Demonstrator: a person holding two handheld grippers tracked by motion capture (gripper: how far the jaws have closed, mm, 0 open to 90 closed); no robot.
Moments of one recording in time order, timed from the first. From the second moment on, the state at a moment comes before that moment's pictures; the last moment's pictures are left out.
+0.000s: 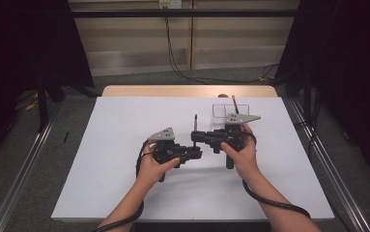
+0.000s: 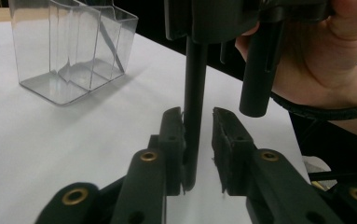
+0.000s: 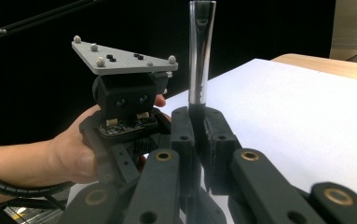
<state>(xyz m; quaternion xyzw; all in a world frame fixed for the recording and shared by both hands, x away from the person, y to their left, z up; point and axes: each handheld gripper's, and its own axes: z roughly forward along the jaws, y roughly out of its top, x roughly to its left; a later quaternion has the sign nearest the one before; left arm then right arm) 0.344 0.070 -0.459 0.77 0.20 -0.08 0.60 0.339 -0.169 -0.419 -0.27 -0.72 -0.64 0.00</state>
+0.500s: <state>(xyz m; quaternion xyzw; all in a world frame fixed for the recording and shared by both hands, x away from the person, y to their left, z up) 0.344 0.087 -0.450 0.75 0.20 -0.05 0.62 0.339 -0.175 -0.414 -0.26 -0.72 -0.65 -0.01</state>
